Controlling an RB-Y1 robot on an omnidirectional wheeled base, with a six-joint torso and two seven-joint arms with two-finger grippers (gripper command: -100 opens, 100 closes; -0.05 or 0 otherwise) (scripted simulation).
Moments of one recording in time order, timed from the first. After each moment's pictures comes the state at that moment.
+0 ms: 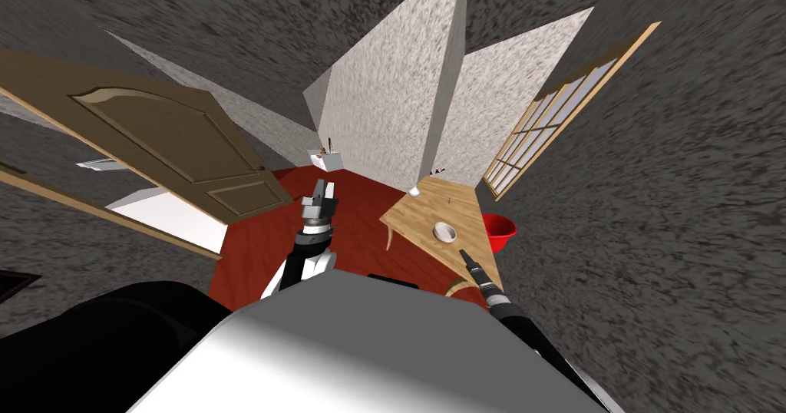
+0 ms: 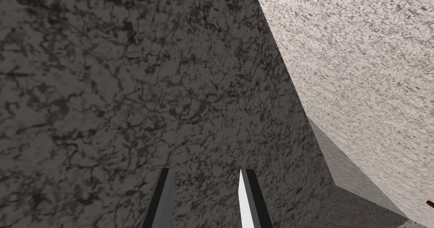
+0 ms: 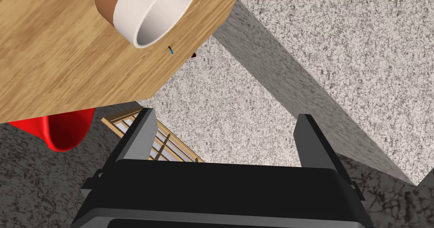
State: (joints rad) left arm 0.54 0.05 0.03 -2.40 -0.01 -0.56 0.01; right arm 0.78 -0.63 0.03 -2.02 -0.29 -0.11 0.43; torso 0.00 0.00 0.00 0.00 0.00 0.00
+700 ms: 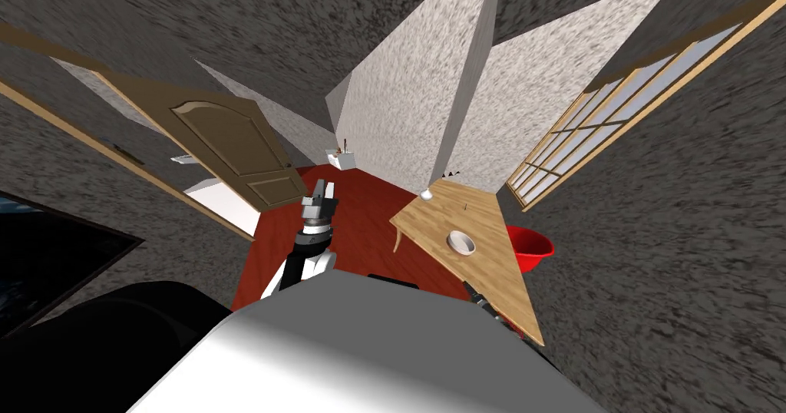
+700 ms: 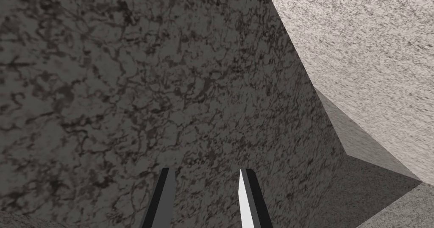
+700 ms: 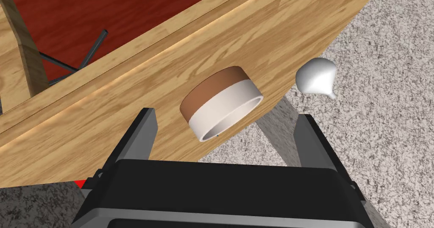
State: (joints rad) left arm 0.54 0.05 0.03 -2.40 -0.01 -0.56 0.01; right arm 0.88 -0.80 0.13 -1.91 -0.38 0.02 0.45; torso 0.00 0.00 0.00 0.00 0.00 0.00
